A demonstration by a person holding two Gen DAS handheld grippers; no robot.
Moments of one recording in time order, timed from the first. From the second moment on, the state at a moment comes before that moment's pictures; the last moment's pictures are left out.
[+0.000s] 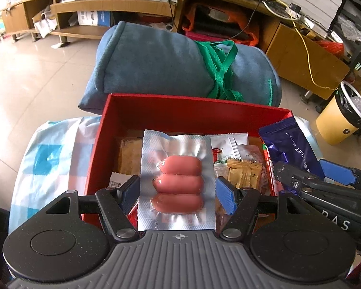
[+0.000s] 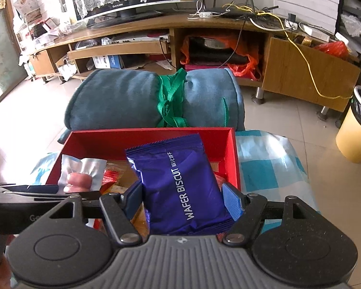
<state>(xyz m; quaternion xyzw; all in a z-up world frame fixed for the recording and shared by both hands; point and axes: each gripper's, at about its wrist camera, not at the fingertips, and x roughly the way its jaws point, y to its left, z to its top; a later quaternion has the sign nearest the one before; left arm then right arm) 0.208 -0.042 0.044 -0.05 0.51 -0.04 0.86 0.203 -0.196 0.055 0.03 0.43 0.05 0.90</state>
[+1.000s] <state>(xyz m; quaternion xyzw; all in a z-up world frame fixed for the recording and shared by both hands) 0.221 -0.053 0.018 0.00 0.52 -0.02 0.85 0.223 -0.198 0.020 0.03 0.47 0.05 0.88</state>
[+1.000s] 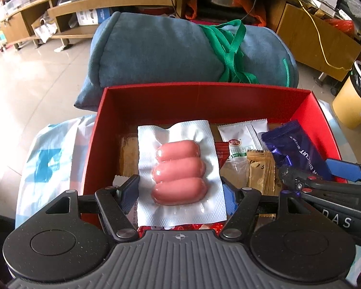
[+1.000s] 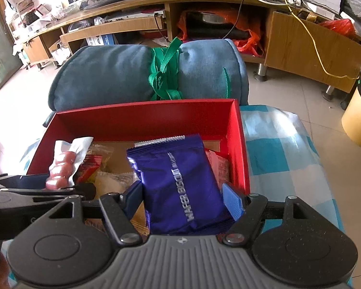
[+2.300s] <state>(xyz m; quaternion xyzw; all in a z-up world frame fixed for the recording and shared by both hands) 0.116 -0.018 0.042 -0.02 0.51 -0.03 0.86 0.110 -0.182 0.047 0.03 0.47 0.03 0.88</state>
